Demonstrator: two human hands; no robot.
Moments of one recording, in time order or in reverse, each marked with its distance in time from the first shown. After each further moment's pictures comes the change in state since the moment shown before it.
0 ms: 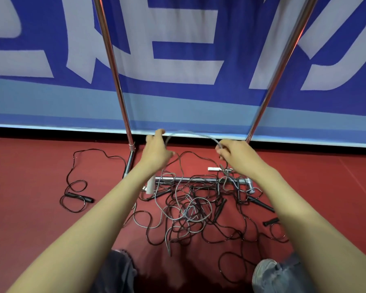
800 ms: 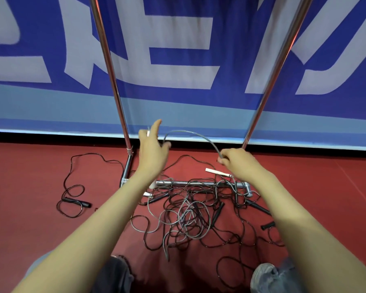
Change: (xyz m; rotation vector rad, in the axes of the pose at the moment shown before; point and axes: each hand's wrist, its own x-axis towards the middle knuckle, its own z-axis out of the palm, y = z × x) left_hand -0.007 0.010 0.001 -0.228 0.266 0.161; right_hand -0.003 0.010 -0.003 -0.135 -0.101 0.047
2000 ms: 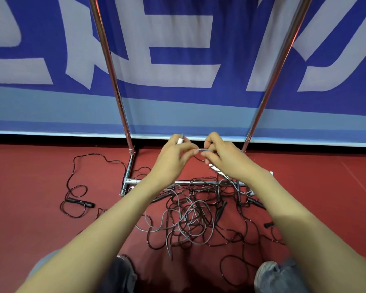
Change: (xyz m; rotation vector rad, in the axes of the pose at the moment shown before) left_hand -0.024 0.007 0.011 0.031 -0.277 0.370; right_hand -0.012 -0.039 -0.006 0.331 0.091 -0.290
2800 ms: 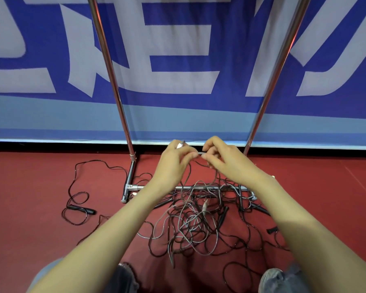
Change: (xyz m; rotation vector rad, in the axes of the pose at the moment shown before) left_hand 0.002 0.008 -0.003 0.003 0.052 -0.065; right_hand -0.004 -0.003 -0.006 0.119 0.038 -0.040
